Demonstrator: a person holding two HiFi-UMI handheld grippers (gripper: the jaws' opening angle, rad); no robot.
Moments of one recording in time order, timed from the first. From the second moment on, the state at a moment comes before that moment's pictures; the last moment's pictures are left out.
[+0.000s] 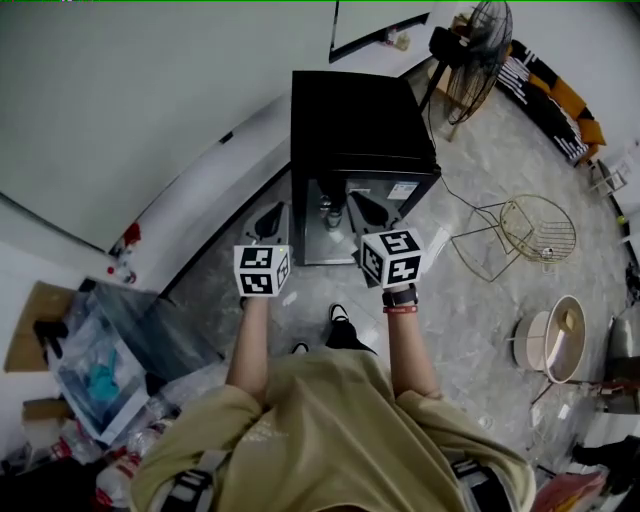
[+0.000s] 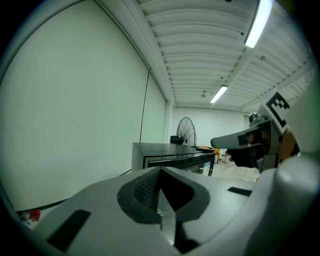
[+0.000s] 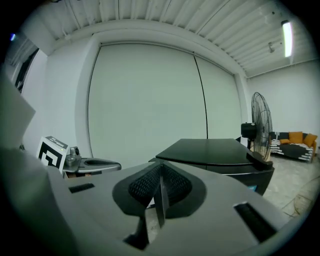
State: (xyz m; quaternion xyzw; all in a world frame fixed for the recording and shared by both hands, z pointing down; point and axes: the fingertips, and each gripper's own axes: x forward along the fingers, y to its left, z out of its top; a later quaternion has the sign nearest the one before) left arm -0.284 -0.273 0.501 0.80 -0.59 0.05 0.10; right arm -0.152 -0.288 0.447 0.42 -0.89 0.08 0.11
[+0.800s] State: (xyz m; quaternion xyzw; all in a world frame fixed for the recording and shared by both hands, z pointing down) left arm -0.306 -0.329 0.608 0.79 -0.58 0.09 0.20; right arm -0.220 -0.374 0.485 0.19 -0.92 -0.10 0.34
